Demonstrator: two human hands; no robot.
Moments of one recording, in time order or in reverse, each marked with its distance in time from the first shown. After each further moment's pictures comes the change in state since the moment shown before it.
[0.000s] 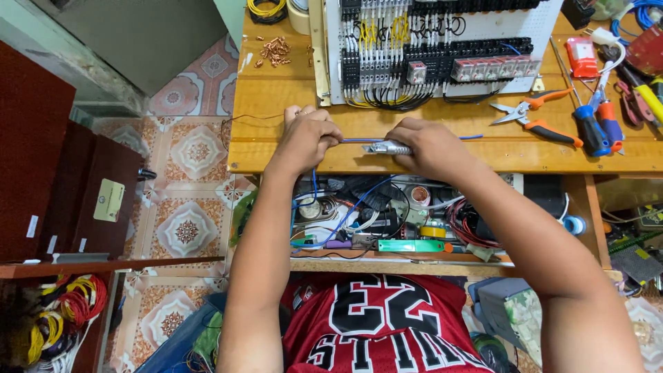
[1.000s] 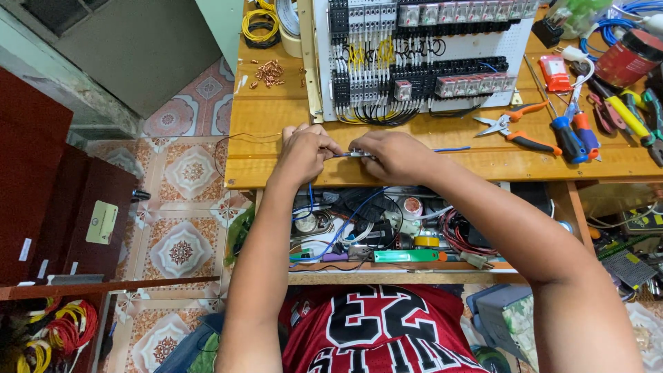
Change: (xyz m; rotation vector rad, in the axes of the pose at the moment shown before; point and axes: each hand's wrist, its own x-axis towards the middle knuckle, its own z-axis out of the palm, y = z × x) left_hand 0.006 0.019 -0.012 -0.081 -0.102 -0.122; right_hand 0.039 -0.035 -0.009 0.094 -0.048 -0.156
